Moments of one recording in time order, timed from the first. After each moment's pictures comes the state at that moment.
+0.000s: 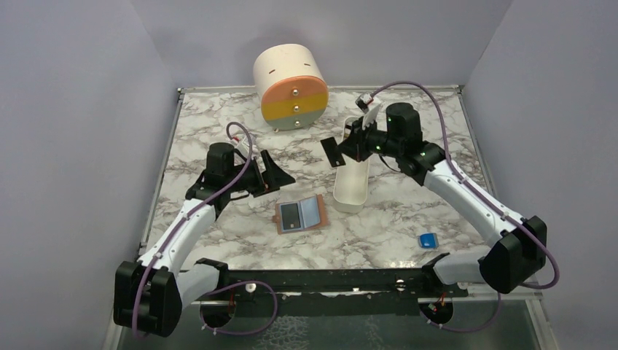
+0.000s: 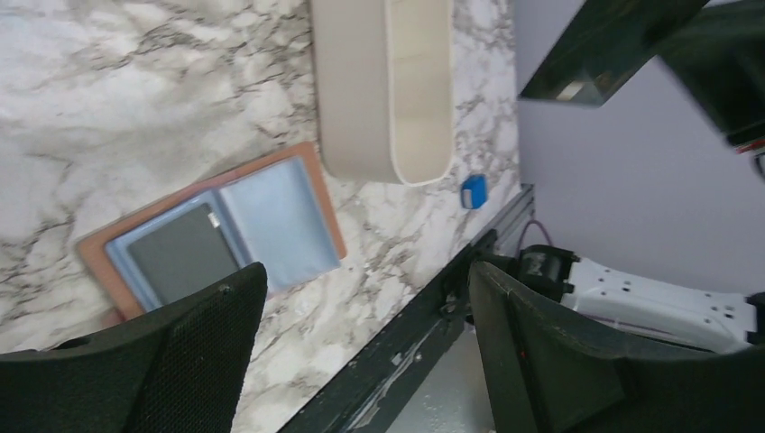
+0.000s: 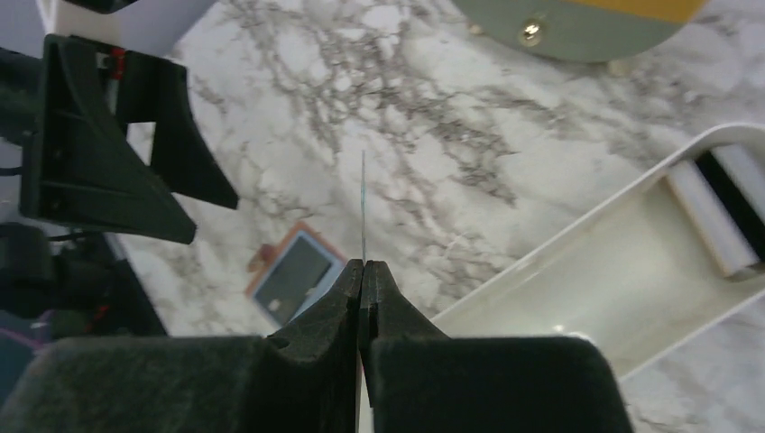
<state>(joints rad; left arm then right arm) -0.24 1.09 0.69 -0.25 0.66 -0.69 0.51 1.35 1.19 -0.25 -0.39 0.07</state>
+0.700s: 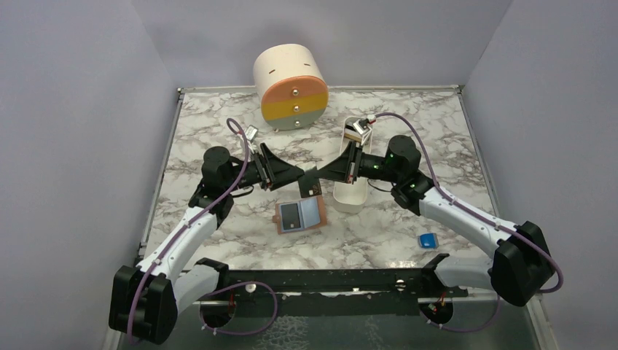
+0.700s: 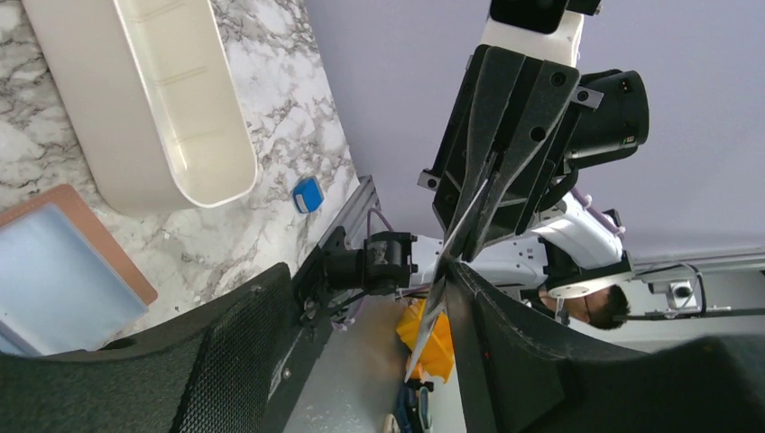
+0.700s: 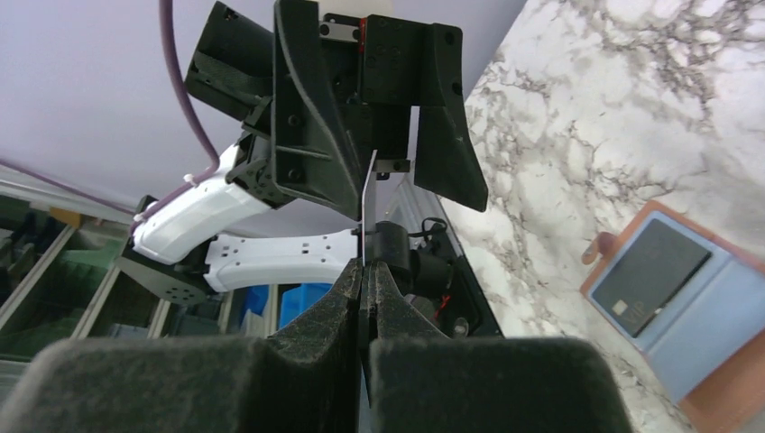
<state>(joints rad) -0.28 1.01 0.59 0.29 0.86 -1.15 0.61 1.23 0.79 0.40 -0.70 1.00</state>
